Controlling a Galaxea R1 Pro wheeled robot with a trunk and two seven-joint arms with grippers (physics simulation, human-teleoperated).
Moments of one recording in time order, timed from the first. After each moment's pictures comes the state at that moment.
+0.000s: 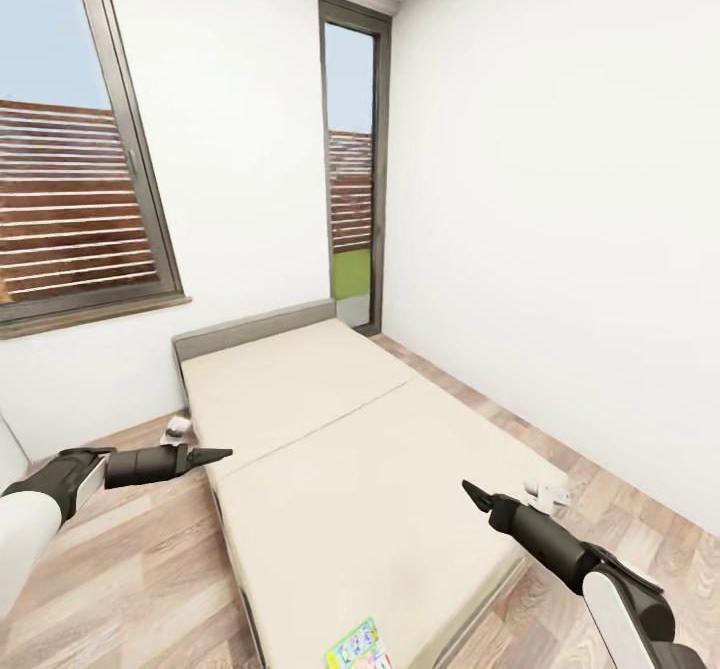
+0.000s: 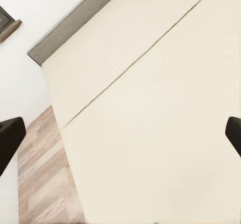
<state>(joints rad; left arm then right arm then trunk) -0.97 0.39 0.20 -0.17 -0.13 0.41 -1.39 -0.12 -0.12 -0.08 -1.56 -0.59 0.58 0.17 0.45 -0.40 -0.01</state>
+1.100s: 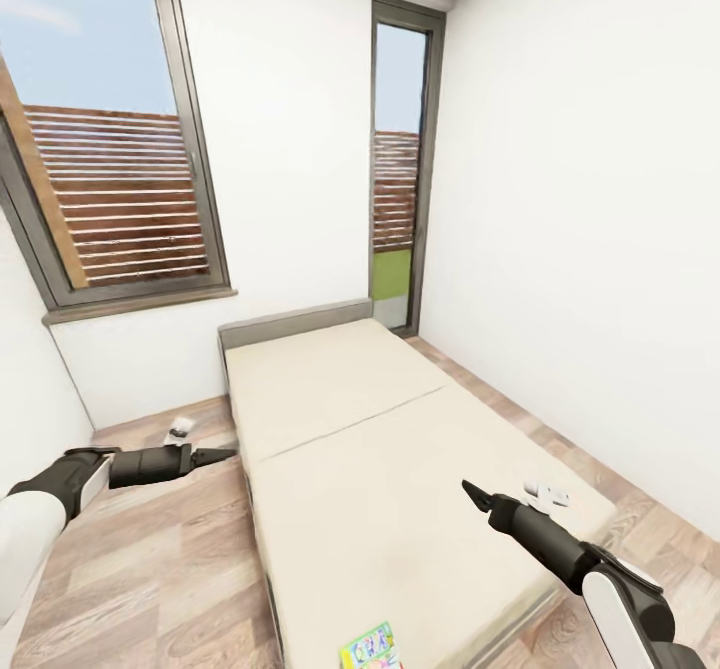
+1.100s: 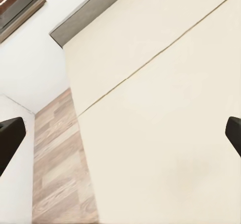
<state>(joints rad) -0.97 0.37 0.20 -0.17 -0.13 0.41 -1.39 -0.12 -0.12 -0.08 -1.56 -0.59 0.58 0.17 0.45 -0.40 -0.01</state>
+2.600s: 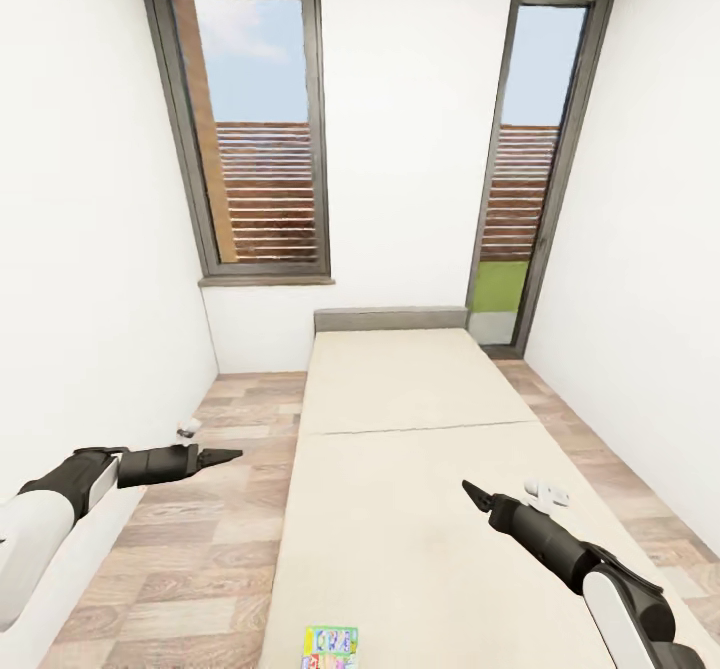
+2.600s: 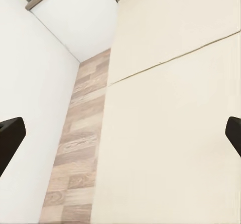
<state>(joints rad) -0.97 0.35 0.20 -0.17 -0.14 0.41 -1.39 -0.12 -0.12 -0.08 -1.56 -0.59 0.59 0.17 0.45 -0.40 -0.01</state>
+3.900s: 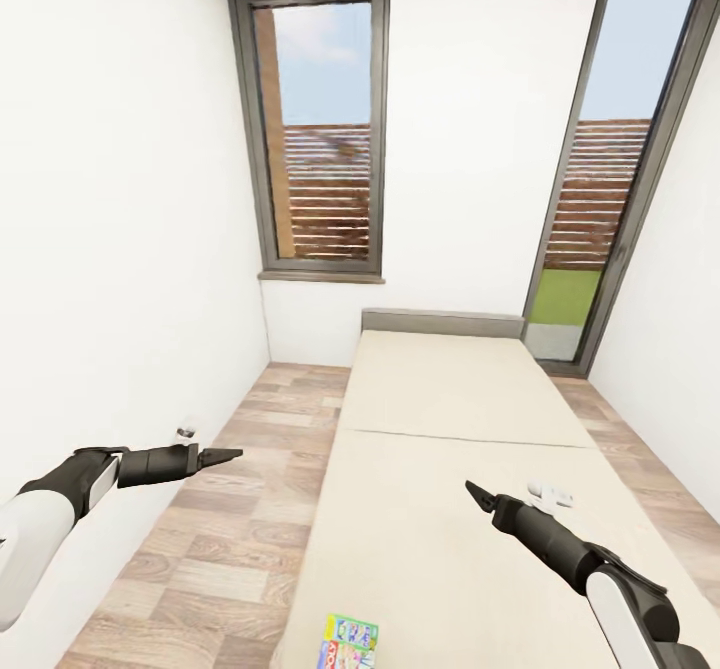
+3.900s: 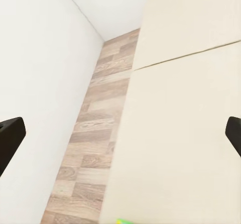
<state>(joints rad) -0.97 0.35 0.20 -0.17 -0.14 0.41 -1.39 -0.12 -0.13 -0.09 -1.55 -0.59 0.58 0.17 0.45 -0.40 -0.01</state>
